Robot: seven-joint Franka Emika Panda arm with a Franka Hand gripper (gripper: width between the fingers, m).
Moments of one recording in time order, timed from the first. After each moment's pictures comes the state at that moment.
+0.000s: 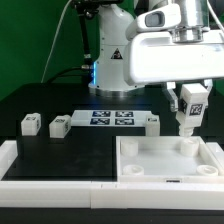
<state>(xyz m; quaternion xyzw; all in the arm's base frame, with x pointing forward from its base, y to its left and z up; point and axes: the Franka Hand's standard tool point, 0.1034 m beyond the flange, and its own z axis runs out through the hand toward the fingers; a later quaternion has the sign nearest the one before) 0.587 0.098 0.110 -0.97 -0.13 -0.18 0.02</state>
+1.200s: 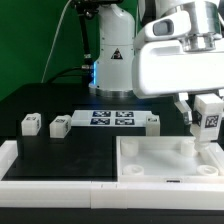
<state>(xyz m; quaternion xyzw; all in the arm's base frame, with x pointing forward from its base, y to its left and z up) 0.613 0.115 0.100 -0.96 -0.12 -0.25 0.03</state>
